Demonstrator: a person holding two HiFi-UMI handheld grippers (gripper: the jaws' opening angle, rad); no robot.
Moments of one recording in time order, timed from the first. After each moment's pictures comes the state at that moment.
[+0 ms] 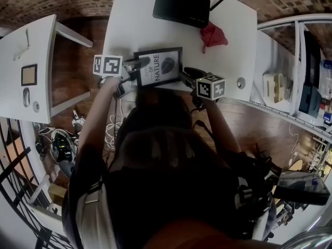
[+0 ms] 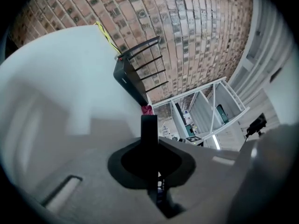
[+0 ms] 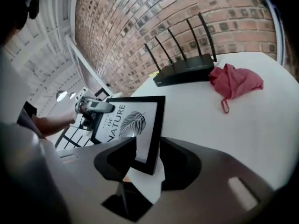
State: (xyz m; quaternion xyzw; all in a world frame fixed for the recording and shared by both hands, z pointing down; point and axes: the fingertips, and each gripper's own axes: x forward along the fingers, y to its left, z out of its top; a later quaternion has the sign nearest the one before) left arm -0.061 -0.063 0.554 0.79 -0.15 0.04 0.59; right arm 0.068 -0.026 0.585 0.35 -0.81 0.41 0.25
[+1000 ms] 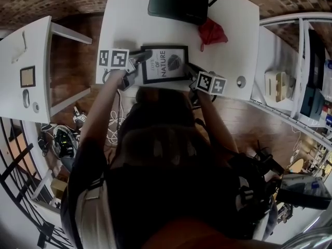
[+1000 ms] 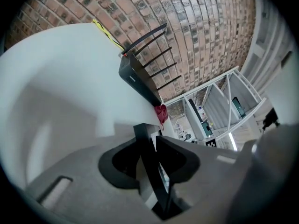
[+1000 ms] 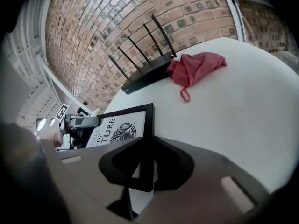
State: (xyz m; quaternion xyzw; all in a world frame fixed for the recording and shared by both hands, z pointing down) left arm -0.036 -0.094 0.591 0.79 -0.21 0.10 0.57; right arm 0.118 -0.049 0.621 0.46 -0.72 0.50 0.18
